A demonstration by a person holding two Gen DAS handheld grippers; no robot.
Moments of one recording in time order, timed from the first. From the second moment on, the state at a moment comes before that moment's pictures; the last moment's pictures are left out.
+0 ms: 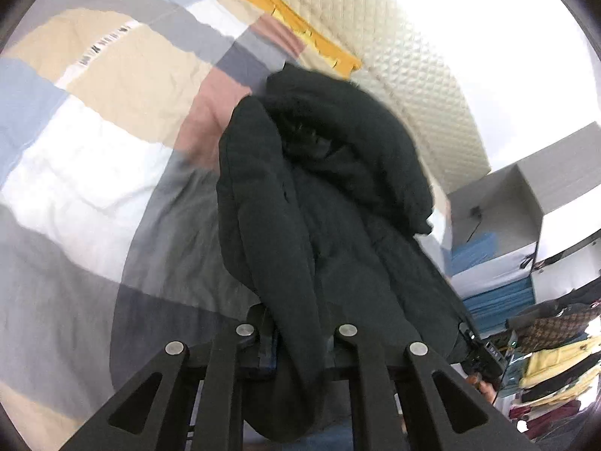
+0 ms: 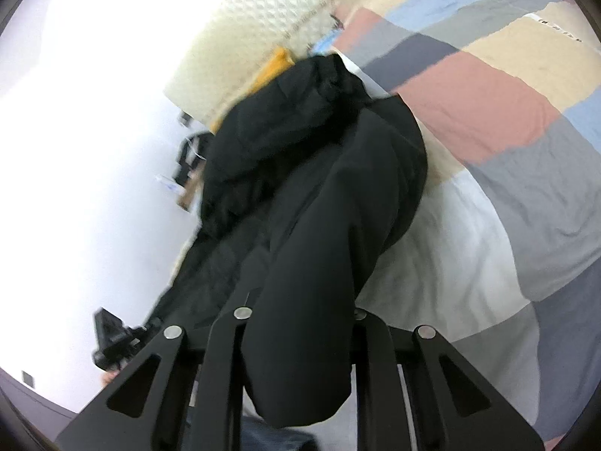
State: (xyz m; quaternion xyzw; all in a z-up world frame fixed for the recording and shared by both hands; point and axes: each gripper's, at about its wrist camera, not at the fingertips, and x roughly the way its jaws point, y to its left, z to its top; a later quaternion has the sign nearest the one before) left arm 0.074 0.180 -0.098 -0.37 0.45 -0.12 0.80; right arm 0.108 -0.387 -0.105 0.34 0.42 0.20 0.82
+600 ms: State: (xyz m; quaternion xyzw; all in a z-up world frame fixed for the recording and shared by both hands) left arm -0.067 0.199 0.071 -0.38 0.34 -0.18 0.84; right arm -0.012 -0.417 0.016 0.39 0.32 0.25 0.83
